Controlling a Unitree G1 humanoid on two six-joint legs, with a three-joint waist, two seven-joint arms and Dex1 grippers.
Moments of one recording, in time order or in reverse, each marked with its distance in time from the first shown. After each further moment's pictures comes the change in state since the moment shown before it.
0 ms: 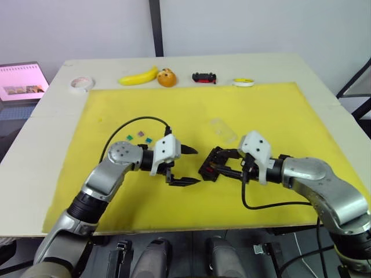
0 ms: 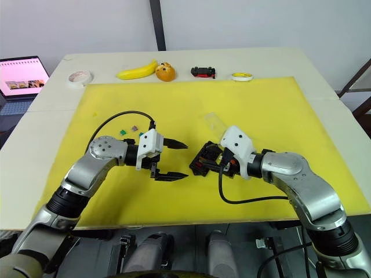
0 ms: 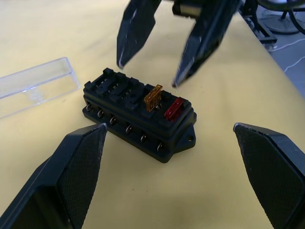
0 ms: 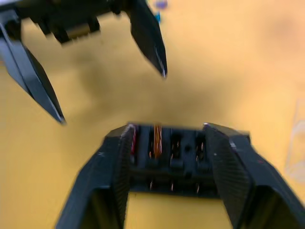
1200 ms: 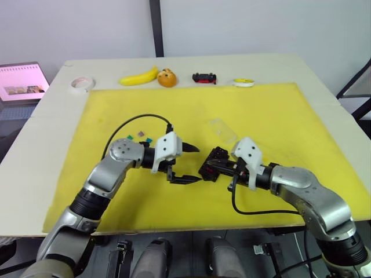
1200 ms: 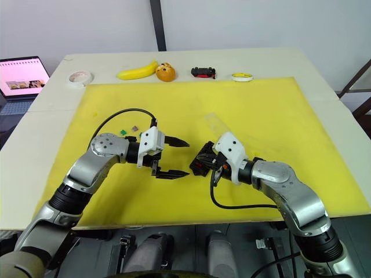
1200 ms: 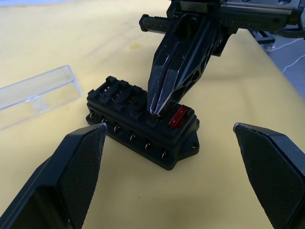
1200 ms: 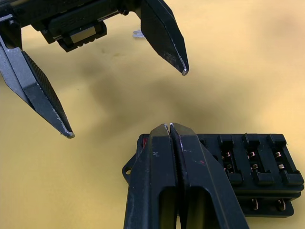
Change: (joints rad) left arm -0.029 -0.015 -0.001 0.030 0.003 -0.016 -0.017; right arm 0.065 0.102 0.054 0.033 -0.027 -0.031 -0.087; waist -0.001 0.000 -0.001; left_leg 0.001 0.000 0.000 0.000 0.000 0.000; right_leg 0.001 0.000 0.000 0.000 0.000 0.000
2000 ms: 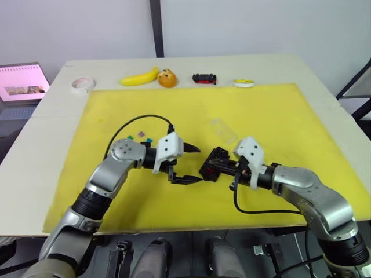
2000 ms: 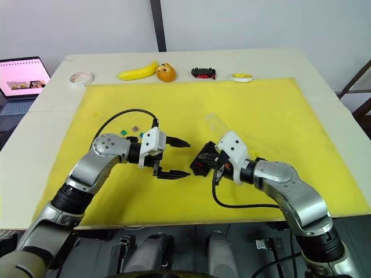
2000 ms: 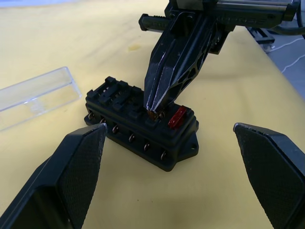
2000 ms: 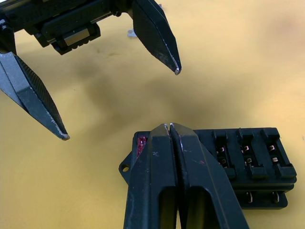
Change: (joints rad) left arm -0.003 -0.016 0.000 0.010 0.016 -0.004 -0.006; right arm 0.005 0.011 -0.032 0.004 0.032 0.008 -0.010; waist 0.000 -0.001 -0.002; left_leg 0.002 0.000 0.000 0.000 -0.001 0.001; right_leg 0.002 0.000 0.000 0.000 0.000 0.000
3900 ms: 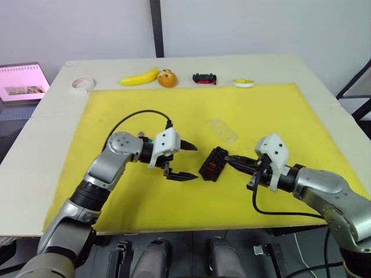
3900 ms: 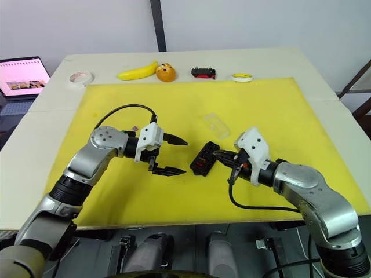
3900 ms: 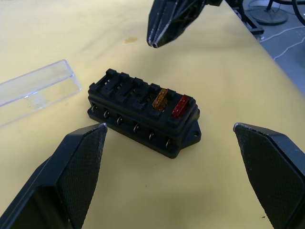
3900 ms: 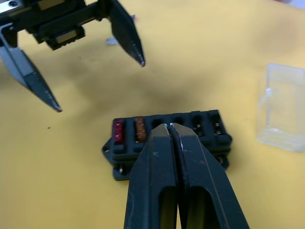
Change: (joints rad) left arm -0.068 0.026 0.002 0.092 -0.001 -0.019 -0.088; right arm 0.129 -0.094 -0.170 -0.123 0.102 0.036 -0.015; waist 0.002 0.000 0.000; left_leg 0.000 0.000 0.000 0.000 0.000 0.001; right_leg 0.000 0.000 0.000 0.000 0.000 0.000
